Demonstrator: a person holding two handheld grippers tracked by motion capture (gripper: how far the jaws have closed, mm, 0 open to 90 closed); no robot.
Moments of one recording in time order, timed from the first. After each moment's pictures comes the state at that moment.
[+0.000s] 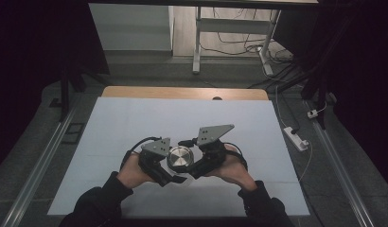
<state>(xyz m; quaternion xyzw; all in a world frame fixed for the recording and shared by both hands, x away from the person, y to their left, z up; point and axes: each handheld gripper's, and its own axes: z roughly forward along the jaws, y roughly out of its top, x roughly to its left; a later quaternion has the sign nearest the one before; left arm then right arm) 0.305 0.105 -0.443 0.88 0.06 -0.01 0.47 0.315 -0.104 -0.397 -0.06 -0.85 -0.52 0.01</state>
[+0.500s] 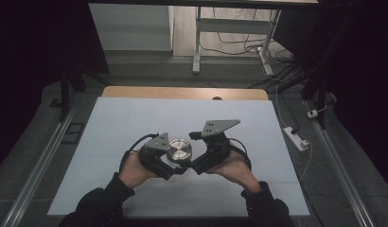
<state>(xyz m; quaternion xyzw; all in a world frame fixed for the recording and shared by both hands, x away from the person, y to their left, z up) 0.312 0.107 -0.448 0.88 0.16 0.05 0.45 0.320 -0.111 -0.387 -0.15 -0.85 -0.51 -0.02</state>
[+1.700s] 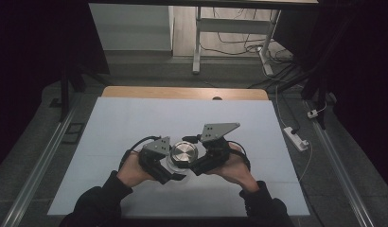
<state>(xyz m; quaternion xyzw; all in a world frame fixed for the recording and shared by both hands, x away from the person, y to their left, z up) 0.311 0.108 -0.449 0.89 0.09 0.01 0.45 0.312 -0.110 -0.385 -0.09 -0.84 -0.53 -0.03</state>
